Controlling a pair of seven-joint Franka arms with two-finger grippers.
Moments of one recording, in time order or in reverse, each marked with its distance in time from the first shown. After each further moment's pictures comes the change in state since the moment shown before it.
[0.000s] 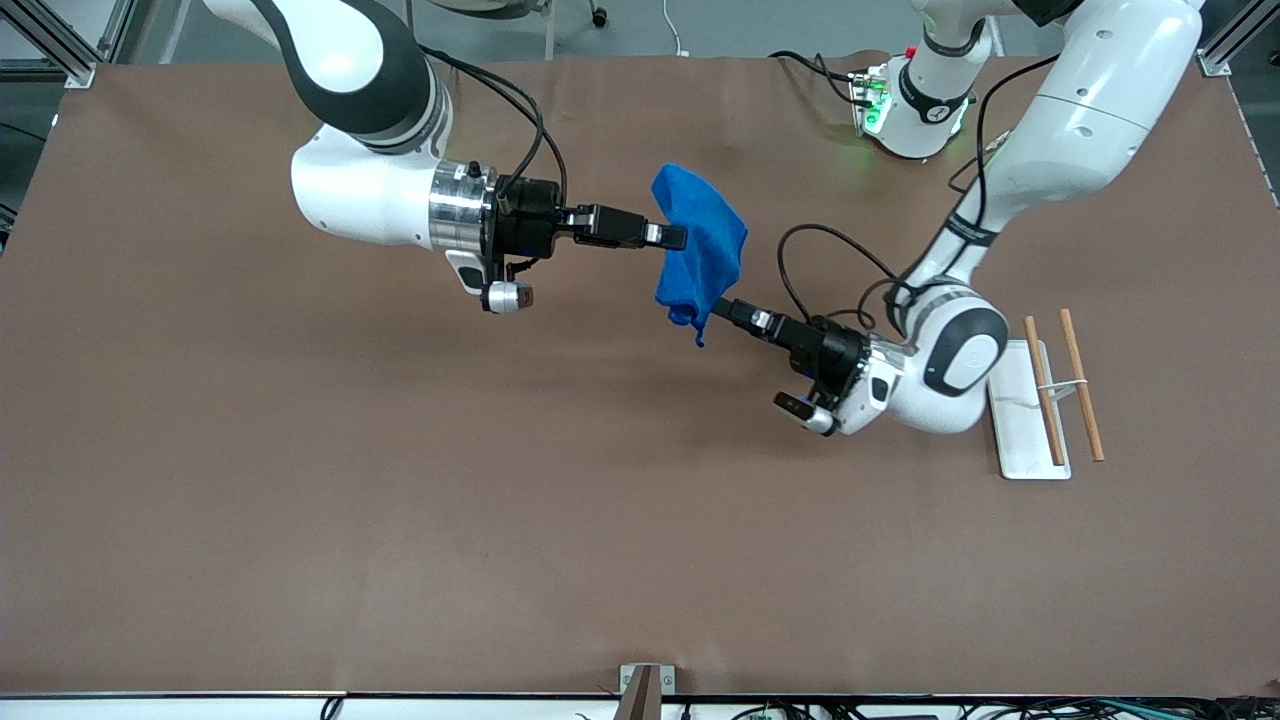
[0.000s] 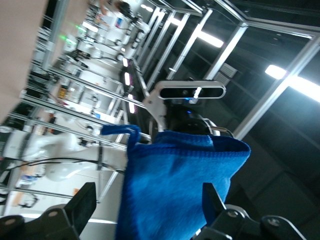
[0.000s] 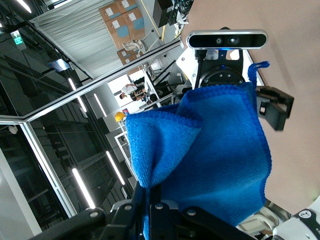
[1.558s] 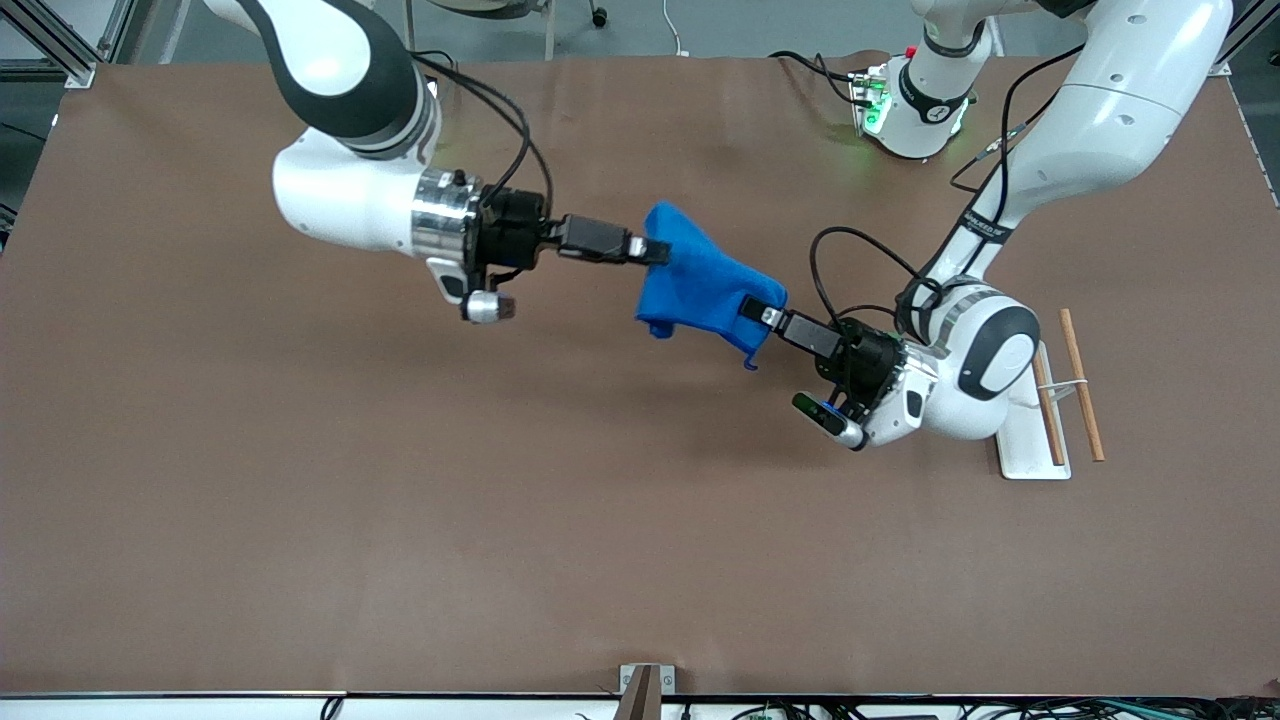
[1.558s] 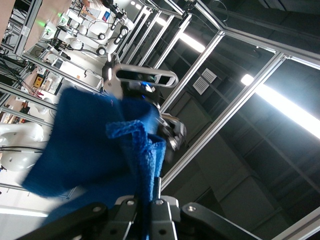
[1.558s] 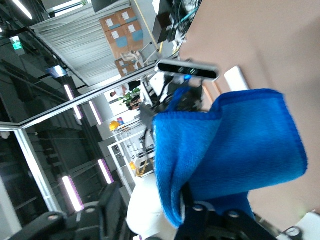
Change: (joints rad) left arm 0.089 -0.014 -0.015 0.088 -0.027 -0.032 -0.254; right arm -0.053 0.000 -0.011 -0.008 -0.137 0.017 -0.012
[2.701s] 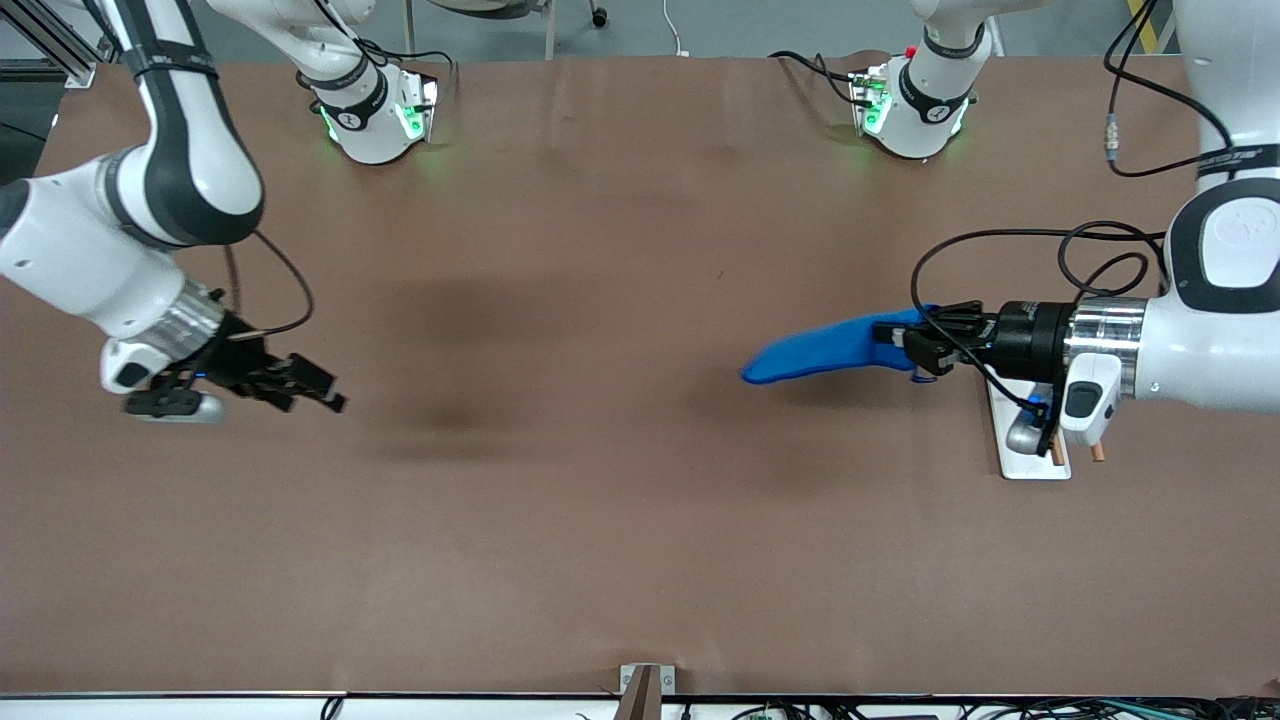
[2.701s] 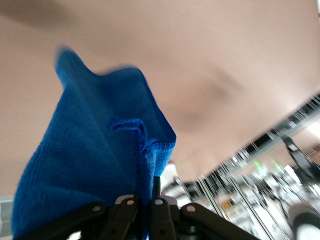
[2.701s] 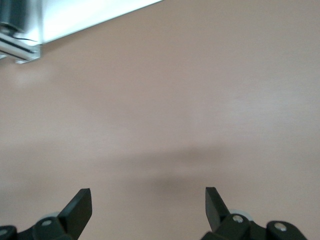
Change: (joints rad) left arm 0.059 -0.224 0.076 0.285 1.104 0.087 -0.800; right arm -0.043 -0.105 -0.564 -0.191 -1.213 -0.095 -0.008
